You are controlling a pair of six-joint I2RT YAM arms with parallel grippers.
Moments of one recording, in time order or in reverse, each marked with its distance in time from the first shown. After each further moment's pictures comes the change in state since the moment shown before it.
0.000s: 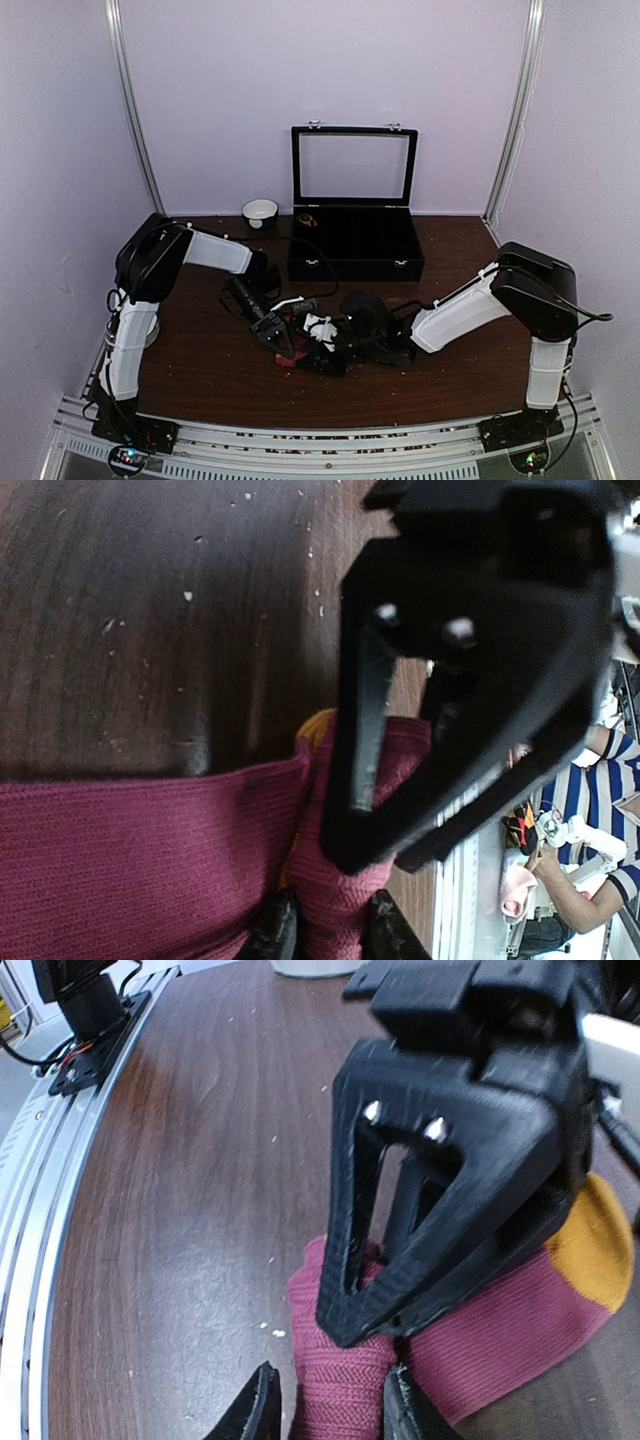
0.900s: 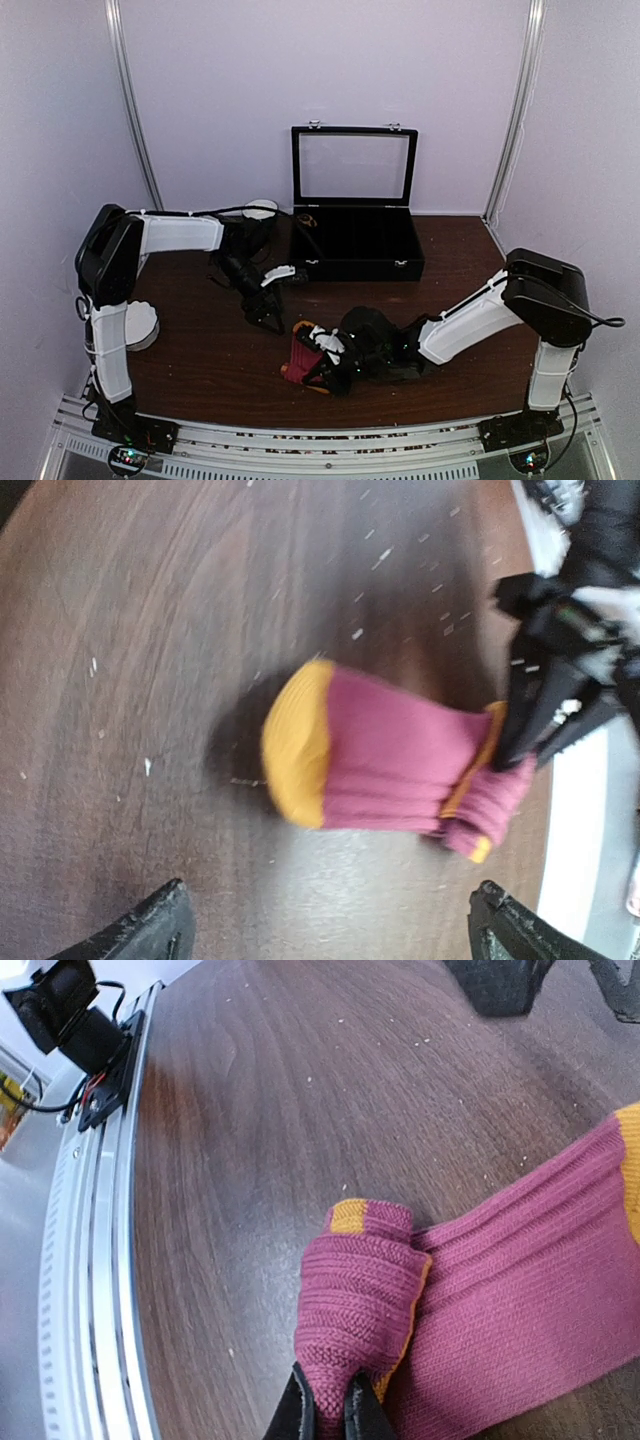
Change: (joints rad) left arm 0.042 -0.267 -0.037 0.219 -0.351 -0.097; right arm 0.067 -0.057 -0.089 -0.047 -0.001 0.347
